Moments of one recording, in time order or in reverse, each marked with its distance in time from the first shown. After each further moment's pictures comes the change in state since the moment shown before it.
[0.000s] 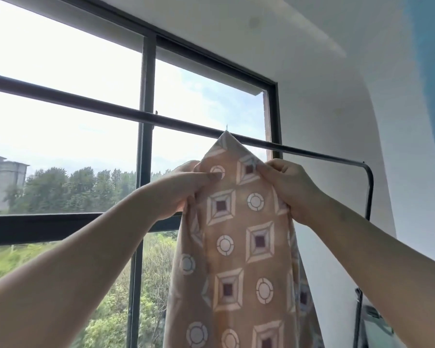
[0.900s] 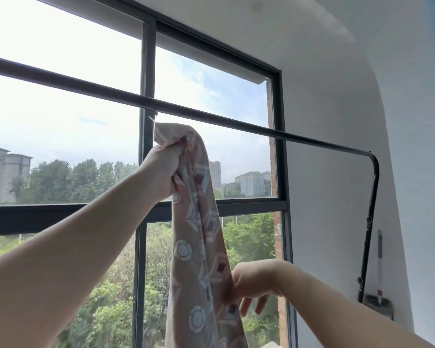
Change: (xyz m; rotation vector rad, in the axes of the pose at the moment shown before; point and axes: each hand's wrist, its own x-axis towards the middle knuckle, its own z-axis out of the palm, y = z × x) left_hand 0.018 -0.008 -0.022 -0.319 0.511 0.000; right_hand -0.049 0.116 0.042 -0.782 -0.965 0.632
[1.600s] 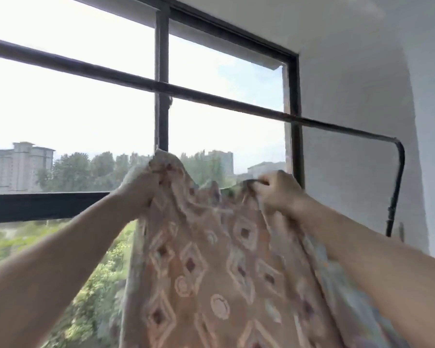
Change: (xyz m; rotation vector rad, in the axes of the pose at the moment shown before) left_hand -0.022 -0.027 -0.079 0.436 0.022 0.011; right_hand -0.029 -0.036 -0.066 -0.120 1.003 -0.268
